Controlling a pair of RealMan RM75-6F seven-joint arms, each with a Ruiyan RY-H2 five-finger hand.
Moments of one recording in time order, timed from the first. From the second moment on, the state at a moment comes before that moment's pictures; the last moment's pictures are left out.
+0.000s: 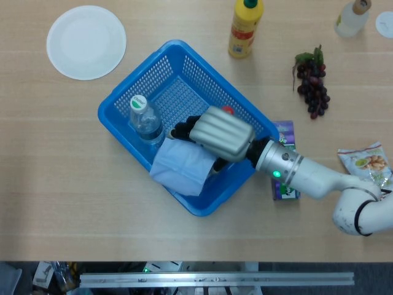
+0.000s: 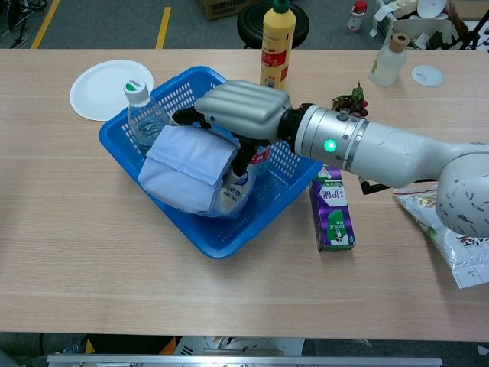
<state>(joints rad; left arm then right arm) -0.03 -1.03 -0.03 -1.76 1.49 1.56 0.20 0.92 -1.56 0.18 -1.58 -1.51 0.78 -0.08</state>
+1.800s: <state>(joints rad) -0.07 -1.07 -0.05 -1.70 1.47 1.50 0.17 0.60 -0.98 0.06 -1.66 -1.28 0.92 -0.34</state>
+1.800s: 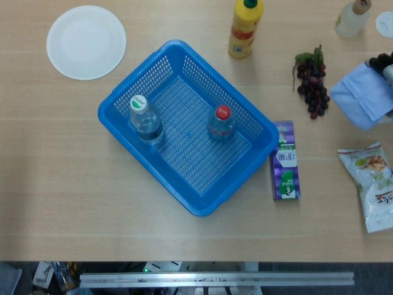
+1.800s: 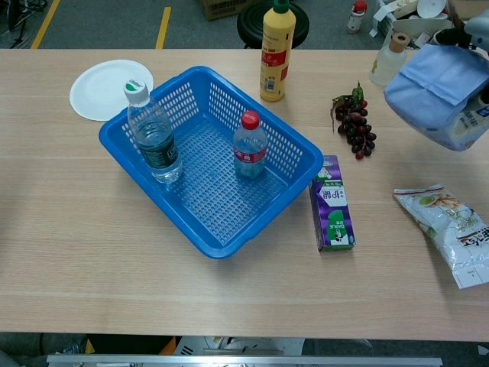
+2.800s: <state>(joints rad) -0.05 -1.05 -0.04 -1.73 1.48 1.54 0.19 0.77 -1.15 0.13 -1.75 -1.43 0.80 -0.15</state>
